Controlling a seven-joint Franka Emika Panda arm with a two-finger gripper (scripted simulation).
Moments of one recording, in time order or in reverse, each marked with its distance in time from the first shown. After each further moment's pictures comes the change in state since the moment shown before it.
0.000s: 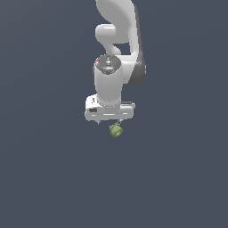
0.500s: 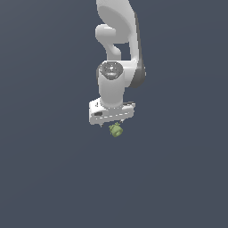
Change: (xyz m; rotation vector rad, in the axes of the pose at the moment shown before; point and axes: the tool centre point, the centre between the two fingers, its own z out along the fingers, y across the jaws) arm -0.009 -0.011 0.025 0.002 0.008 -0.157
